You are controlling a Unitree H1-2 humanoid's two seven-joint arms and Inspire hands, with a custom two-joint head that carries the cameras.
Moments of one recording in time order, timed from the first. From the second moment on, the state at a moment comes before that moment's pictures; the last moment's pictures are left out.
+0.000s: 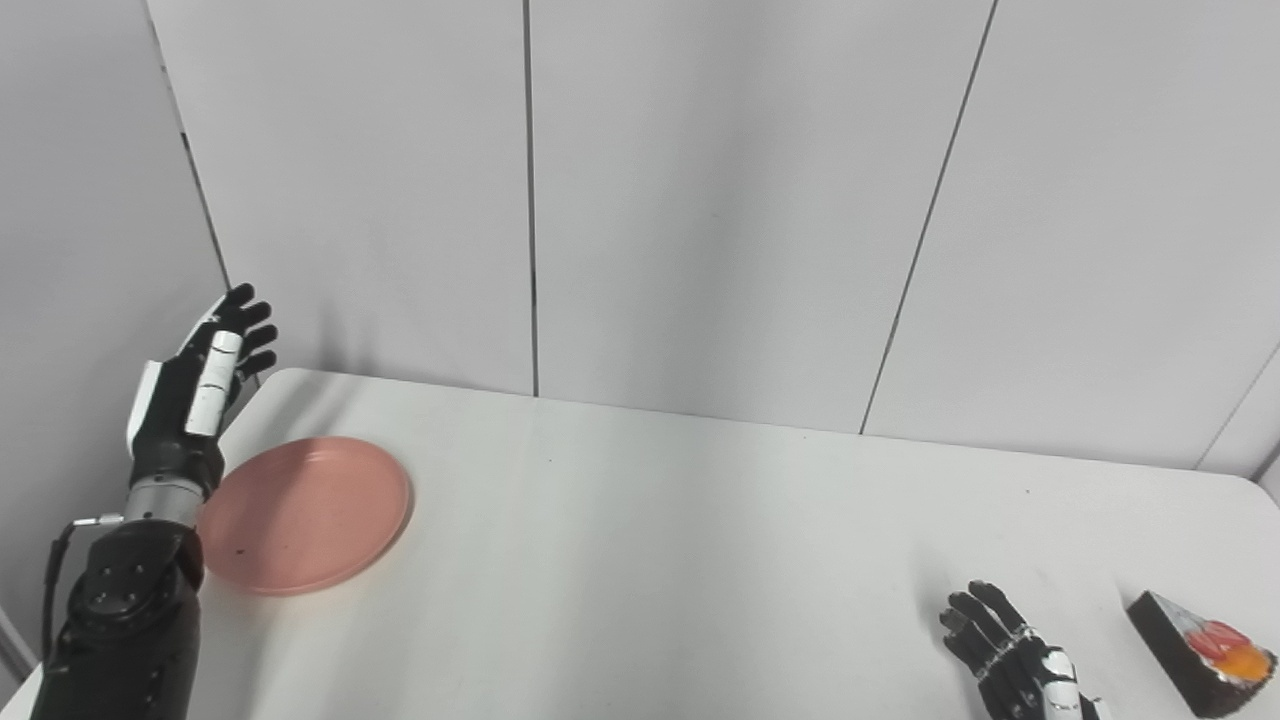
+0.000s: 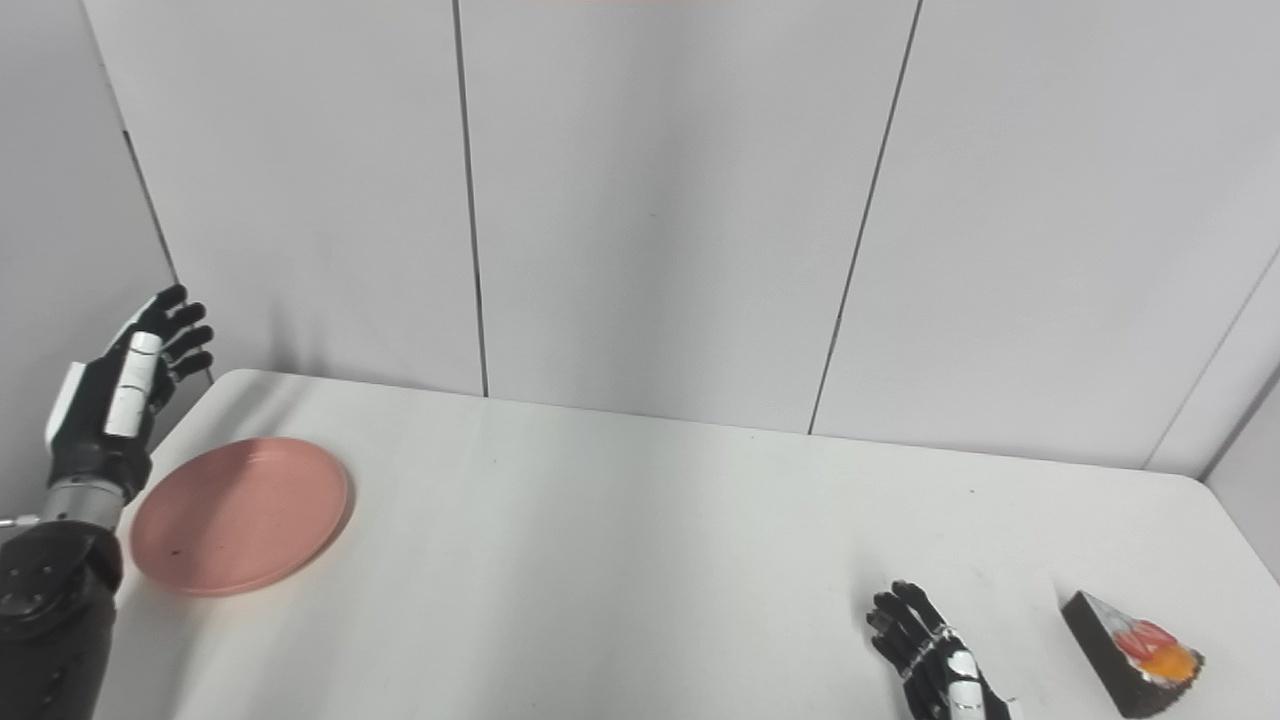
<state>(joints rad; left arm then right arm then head) -0.55 0.43 0.34 0.39 -0.19 -0.08 -0.02 -0.07 -0.09 -0.09 0.01 0.27 -0.16 0.17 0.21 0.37</state>
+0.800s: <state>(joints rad) -0.56 0.45 0.36 0.75 -0.24 -0.21 -0.02 -0.06 -0.09 -0.10 -0.01 0.26 -0.16 0.16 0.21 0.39</state>
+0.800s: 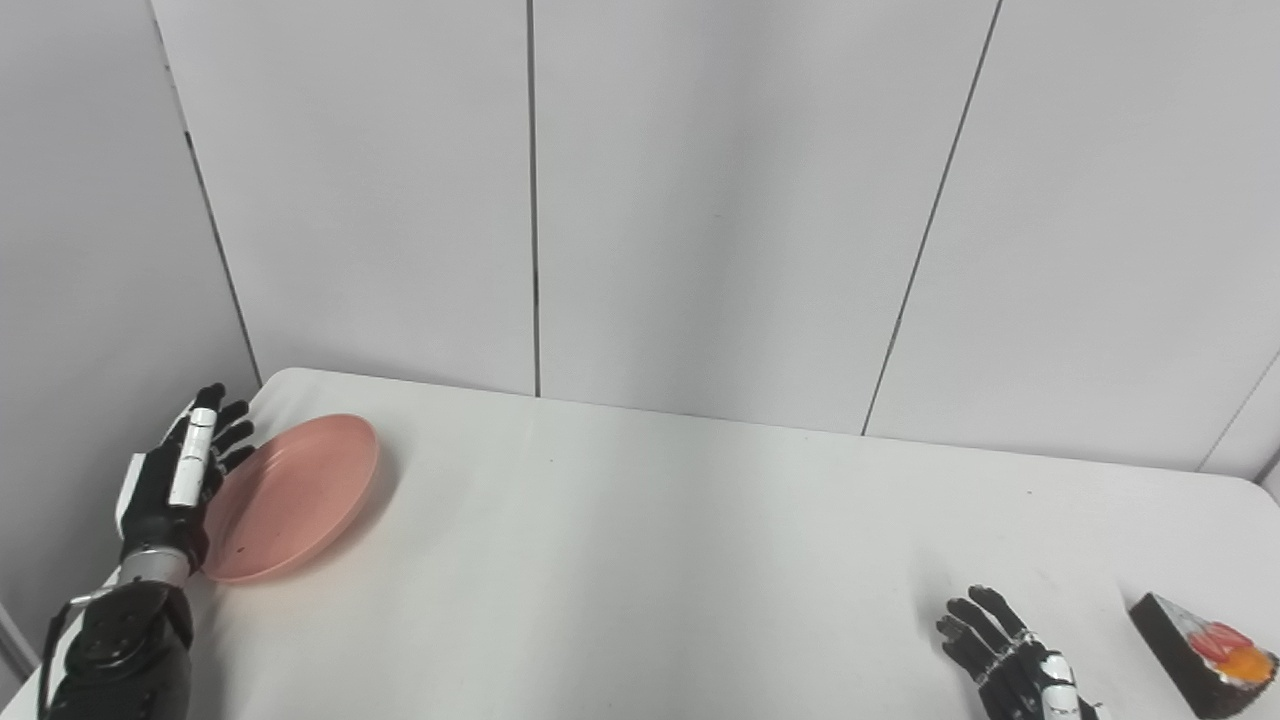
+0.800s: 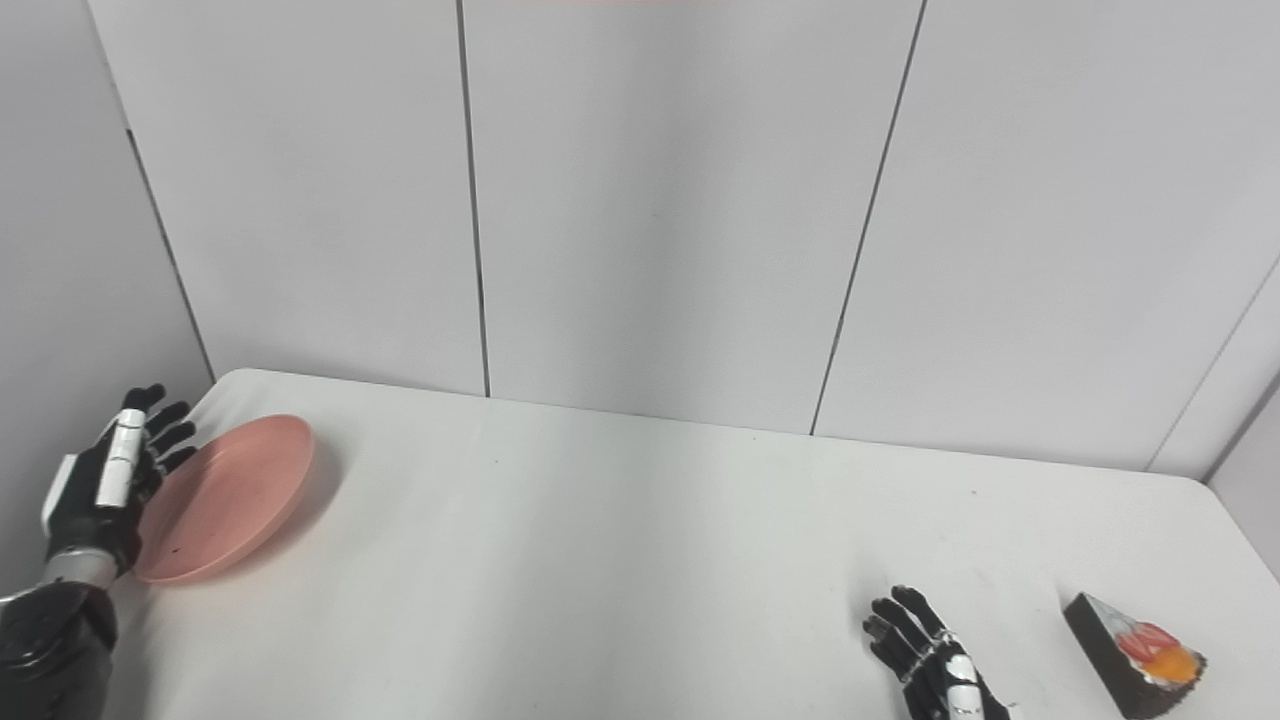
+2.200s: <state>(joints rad) -0.56 0.48 0.37 0.79 -0.26 -0.23 -0.02 -0.06 -0.09 -0.10 -0.01 0.28 -0.11 0.15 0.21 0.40</state>
